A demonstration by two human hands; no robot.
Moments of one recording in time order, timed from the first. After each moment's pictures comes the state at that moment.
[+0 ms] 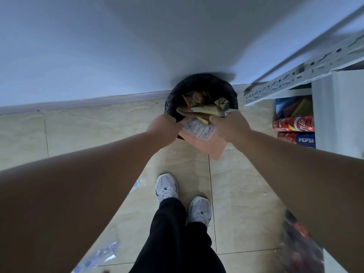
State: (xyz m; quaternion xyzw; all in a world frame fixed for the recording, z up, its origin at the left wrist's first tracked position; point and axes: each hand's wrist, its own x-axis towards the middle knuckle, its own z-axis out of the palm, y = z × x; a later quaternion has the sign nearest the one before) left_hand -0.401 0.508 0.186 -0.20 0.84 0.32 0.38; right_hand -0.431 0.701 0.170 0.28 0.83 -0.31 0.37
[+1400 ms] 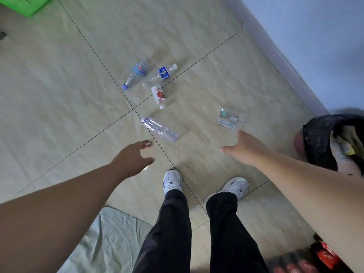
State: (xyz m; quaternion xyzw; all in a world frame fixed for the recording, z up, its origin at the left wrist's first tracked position) left_hand 0.297 0.364 0.282 -0.62 0.64 0.41 0.20; right_hand -0.035 0.456 0.289 -0.36 0.80 0.10 0.47
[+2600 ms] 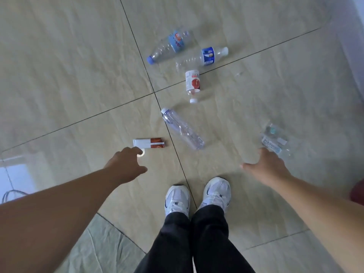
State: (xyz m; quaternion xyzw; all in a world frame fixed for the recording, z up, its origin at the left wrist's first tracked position) left_hand 0.417 0.345 0.079 -0.67 0.57 0.38 0.28; right_hand 0.026 0.399 0.074 -0.37 0.81 0.16 0.42
